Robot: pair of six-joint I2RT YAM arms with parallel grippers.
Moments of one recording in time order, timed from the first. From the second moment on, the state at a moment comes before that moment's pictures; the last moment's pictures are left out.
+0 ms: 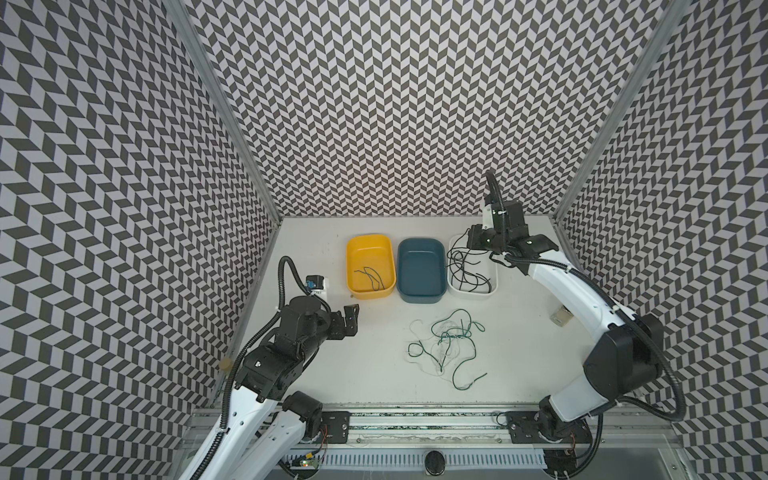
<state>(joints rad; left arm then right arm) -0.39 0.61 0.76 -0.69 -0.01 -0.34 0.30 1.63 1.44 -0.34 0.00 0.39</state>
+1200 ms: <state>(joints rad) -0.39 0.65 0.76 -0.69 -0.02 -0.33 0.18 2.05 1.42 -0.29 0.06 0.52</state>
